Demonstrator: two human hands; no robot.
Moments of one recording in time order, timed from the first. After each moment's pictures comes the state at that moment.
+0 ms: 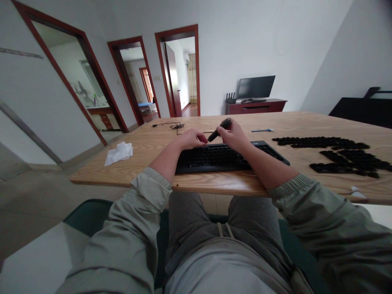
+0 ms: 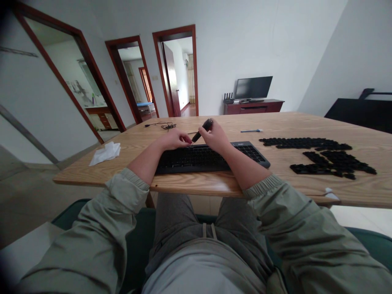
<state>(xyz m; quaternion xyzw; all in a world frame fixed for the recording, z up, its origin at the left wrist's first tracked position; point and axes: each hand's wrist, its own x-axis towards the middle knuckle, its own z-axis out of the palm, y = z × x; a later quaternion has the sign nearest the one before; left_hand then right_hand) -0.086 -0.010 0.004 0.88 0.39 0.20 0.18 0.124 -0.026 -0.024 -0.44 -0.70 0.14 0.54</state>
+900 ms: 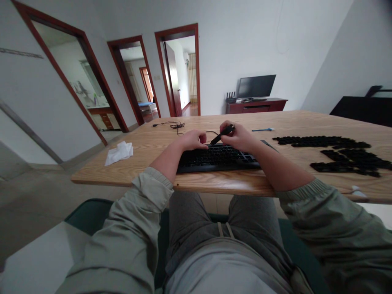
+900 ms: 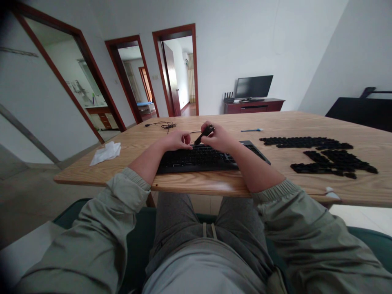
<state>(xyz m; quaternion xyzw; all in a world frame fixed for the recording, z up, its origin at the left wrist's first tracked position) -0.083 -0.007 0.000 0.89 0.39 0.19 0.13 0.138 -0.050 -0.010 -0.38 -0.77 0.22 0.45</state>
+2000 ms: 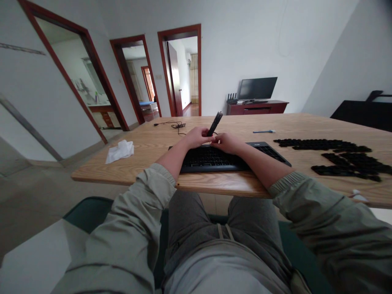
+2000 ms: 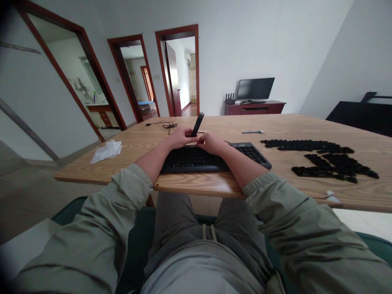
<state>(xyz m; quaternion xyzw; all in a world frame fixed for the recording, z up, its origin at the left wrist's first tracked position) -0.068 0.009 -0.014 0.86 0.30 0.33 0.26 0.123 -0.013 -0.032 -0.48 -0.85 0.04 0.22</state>
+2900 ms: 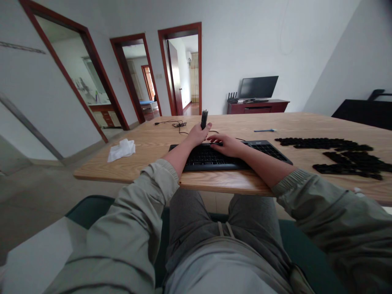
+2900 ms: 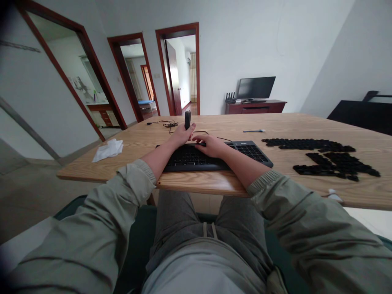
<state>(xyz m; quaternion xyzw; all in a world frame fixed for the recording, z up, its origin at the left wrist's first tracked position) -0.057 0.019 -0.023 0.77 0.42 0.44 0.20 0.124 -0.021 -0.047 -0.37 -0.88 0.07 0.30</state>
